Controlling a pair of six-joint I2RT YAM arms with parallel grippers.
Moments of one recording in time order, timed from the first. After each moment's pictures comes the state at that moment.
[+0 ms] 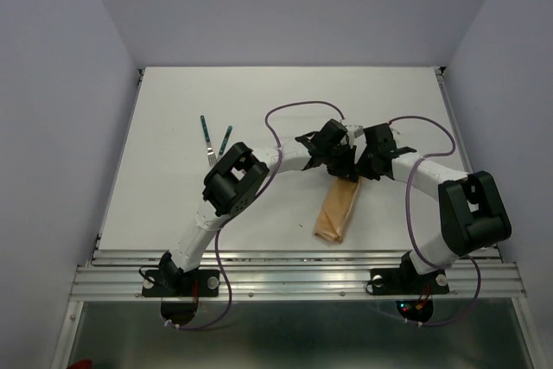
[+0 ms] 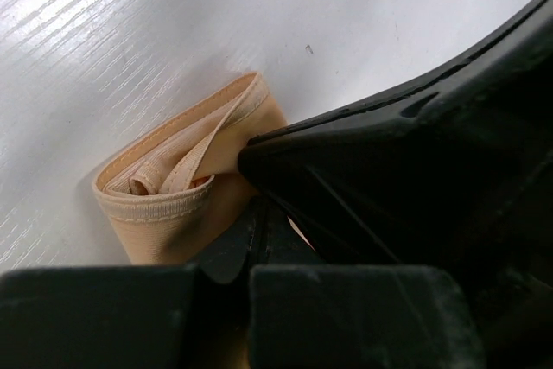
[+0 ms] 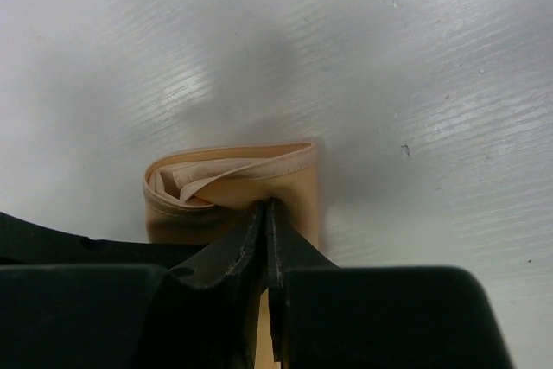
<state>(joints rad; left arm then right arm) -0.89 2.32 1.71 -0.14 0.43 -0.52 0.29 1.53 0.82 -0.29 0.14 0.76</state>
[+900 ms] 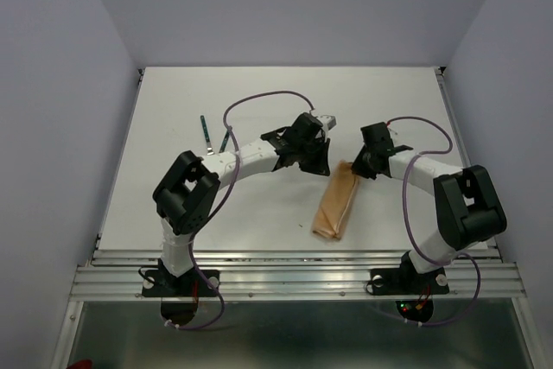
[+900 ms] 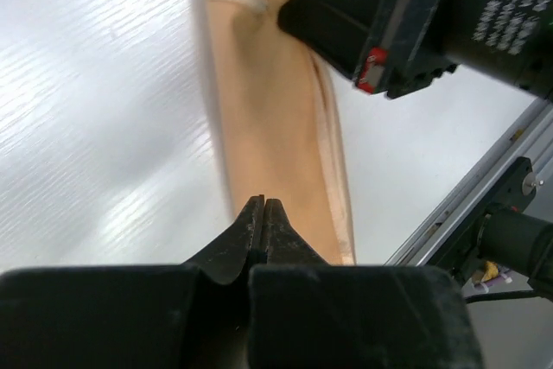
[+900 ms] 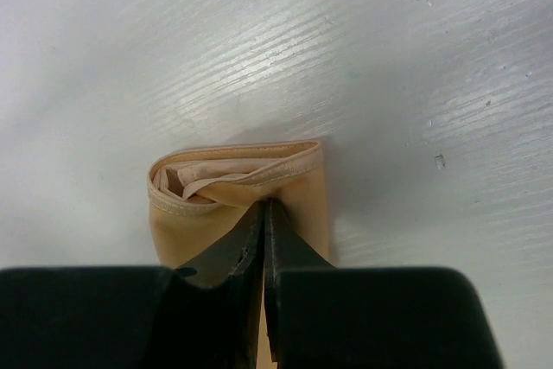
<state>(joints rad) -0.85 1.92 1.42 -0.29 0.26 -0.52 0.29 1.59 0.84 -0.25 0.15 0.81</state>
